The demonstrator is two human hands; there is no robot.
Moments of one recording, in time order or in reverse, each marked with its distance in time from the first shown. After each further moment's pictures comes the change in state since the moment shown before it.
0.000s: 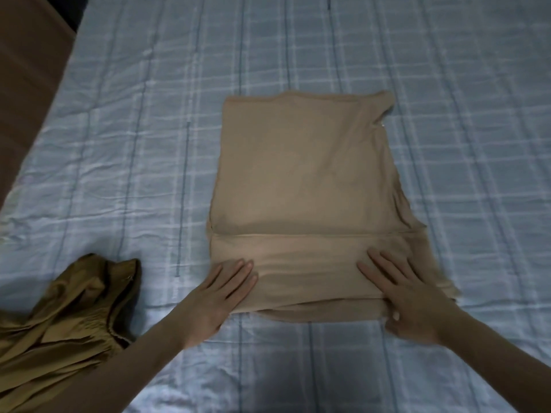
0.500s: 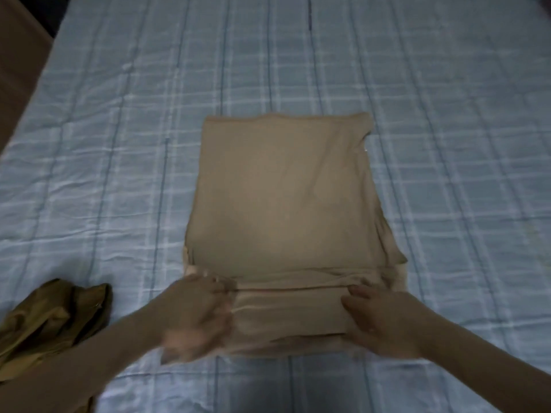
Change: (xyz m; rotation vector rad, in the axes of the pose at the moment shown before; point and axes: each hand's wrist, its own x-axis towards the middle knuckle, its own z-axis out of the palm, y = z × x) left_hand 0.039 -0.020 -0.055 -0.216 -0.011 0.059; right_hand 0.012 -0.011 -0.053 0.026 -0.093 -0.075
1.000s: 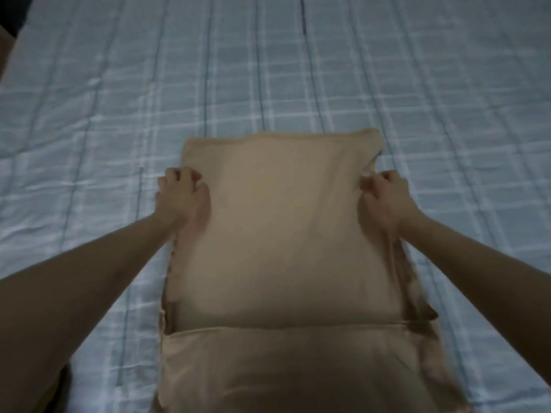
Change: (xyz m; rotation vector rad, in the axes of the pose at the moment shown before) left_hand 0.189 -0.190 -0.057 -0.294 0.410 -0.919; right_hand 0.192 0.138 -0.085 0.413 0.481 0.581
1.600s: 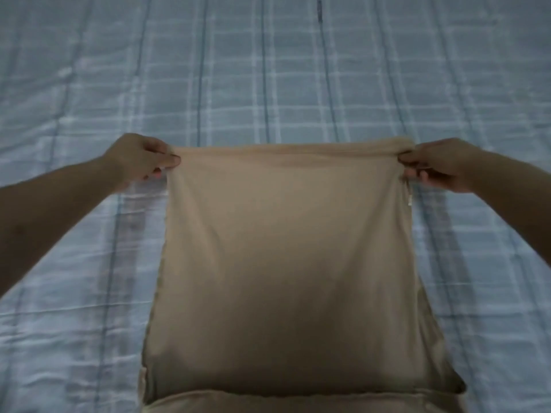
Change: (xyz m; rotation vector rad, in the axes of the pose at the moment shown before) left_hand 0.110 0.002 -0.067 -0.437 -0.196 -0.219; right_hand 0.137 0.013 -0.070 0.744 -0.240 0.593
